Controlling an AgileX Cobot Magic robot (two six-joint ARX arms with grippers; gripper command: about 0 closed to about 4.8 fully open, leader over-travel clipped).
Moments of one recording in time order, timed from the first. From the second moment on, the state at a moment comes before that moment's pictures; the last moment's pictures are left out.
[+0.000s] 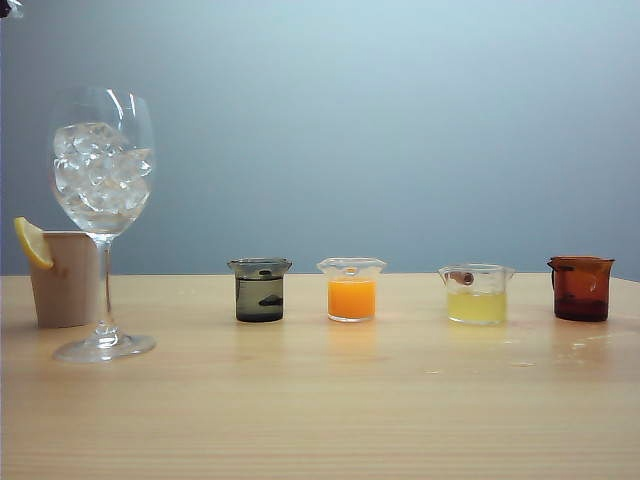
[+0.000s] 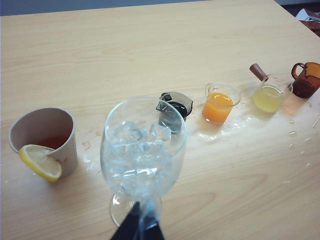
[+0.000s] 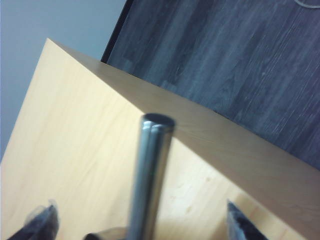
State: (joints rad) left arm -0.29 0.63 0.81 -0.60 0.15 -0.02; right arm -0.76 1.31 0.60 0.14 -0.45 0.69
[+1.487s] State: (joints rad) left arm -0.29 0.57 0.79 -0.59 0.16 -0.02; right arm 0.10 0.55 0.49 0.06 -0.08 0.17
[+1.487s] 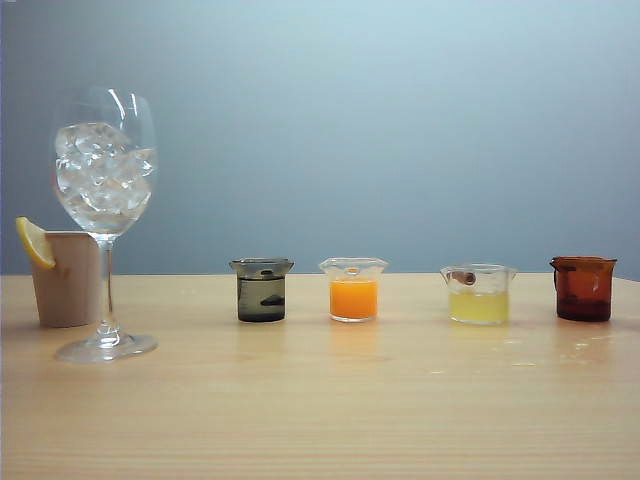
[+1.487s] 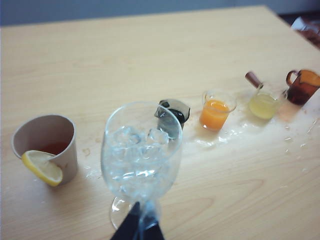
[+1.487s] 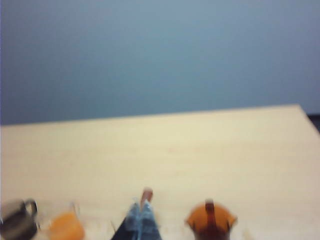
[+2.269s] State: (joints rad) left arm -0.03 0.05 0.16 -0.61 0.17 -0.02; right arm 0.10 0.40 0.12 0.13 0.02 0.19
